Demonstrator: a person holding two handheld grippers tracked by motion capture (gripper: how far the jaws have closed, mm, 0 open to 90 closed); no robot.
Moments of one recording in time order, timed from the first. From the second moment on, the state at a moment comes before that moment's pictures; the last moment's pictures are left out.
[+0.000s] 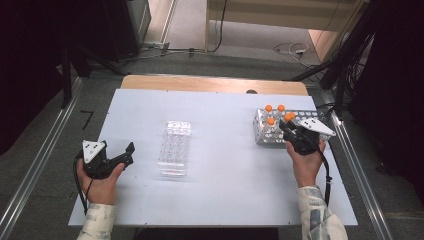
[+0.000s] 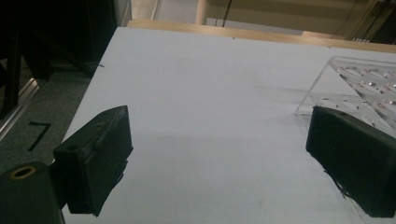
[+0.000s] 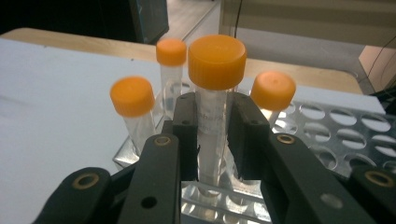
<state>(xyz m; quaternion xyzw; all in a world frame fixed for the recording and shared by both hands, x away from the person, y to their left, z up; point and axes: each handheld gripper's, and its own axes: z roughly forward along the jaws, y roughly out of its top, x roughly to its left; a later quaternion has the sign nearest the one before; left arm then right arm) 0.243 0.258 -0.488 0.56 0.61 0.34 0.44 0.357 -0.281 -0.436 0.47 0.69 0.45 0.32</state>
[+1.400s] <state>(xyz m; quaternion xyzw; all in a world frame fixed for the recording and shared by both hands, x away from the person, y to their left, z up) 0.234 0.245 -0.477 0.57 0.59 0.33 0.47 0.290 -0.256 -0.431 0.41 0.74 0.46 0.27</state>
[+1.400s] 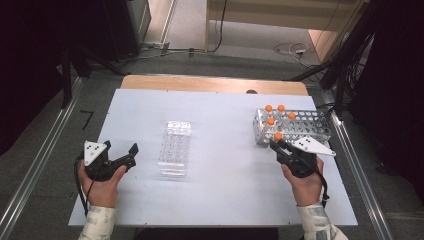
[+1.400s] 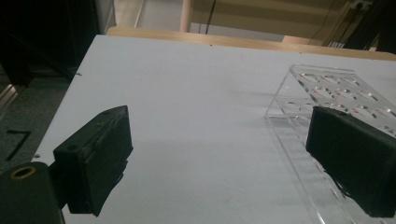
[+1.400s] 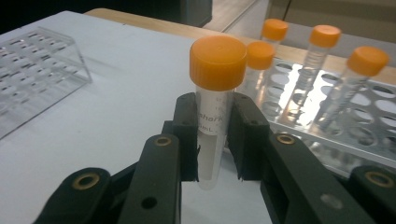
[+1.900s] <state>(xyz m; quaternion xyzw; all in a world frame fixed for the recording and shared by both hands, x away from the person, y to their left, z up) 0.228 0.213 -0.463 0.61 0.55 0.32 0.48 0.278 -0.217 -0.437 0.37 0.77 0.47 0.23</state>
